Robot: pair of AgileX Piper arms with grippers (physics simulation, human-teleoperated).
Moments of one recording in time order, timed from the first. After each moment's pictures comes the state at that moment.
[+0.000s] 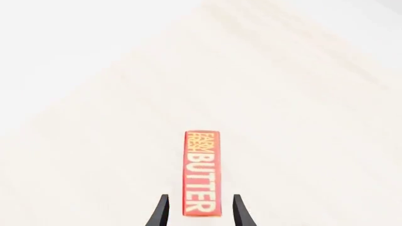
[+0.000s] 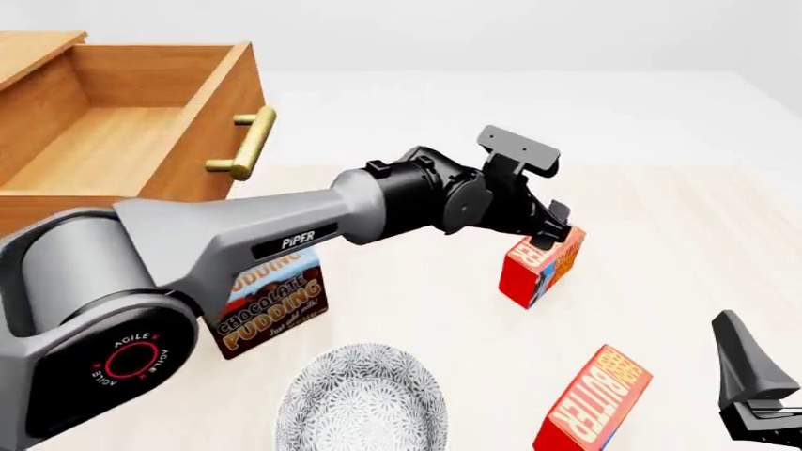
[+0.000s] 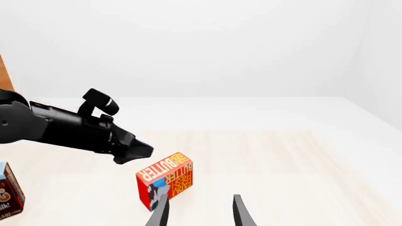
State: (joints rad) left arm -0.87 2.16 -1.79 0.33 -0.09; right arm 0.00 0.00 -0.01 0.01 0.00
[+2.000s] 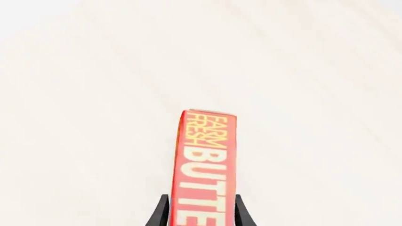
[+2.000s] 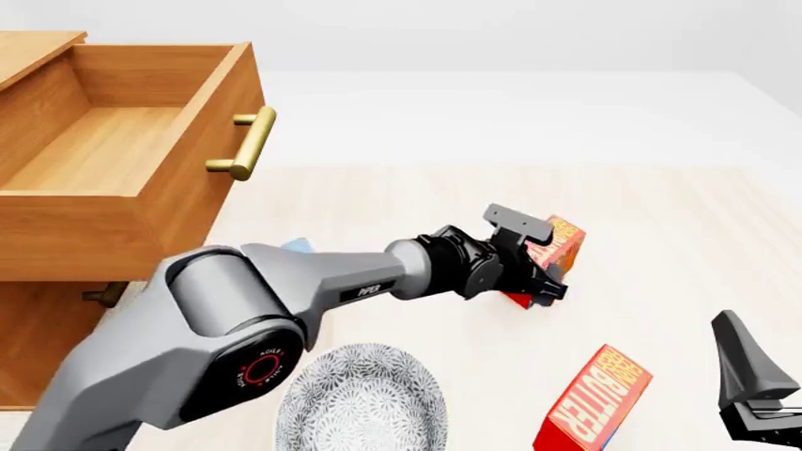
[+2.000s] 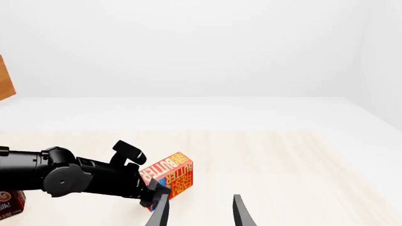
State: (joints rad) left arm -0.88 2.44 -1.85 0.19 -0.22; right arm 0.00 0.00 -0.01 0.01 0.00
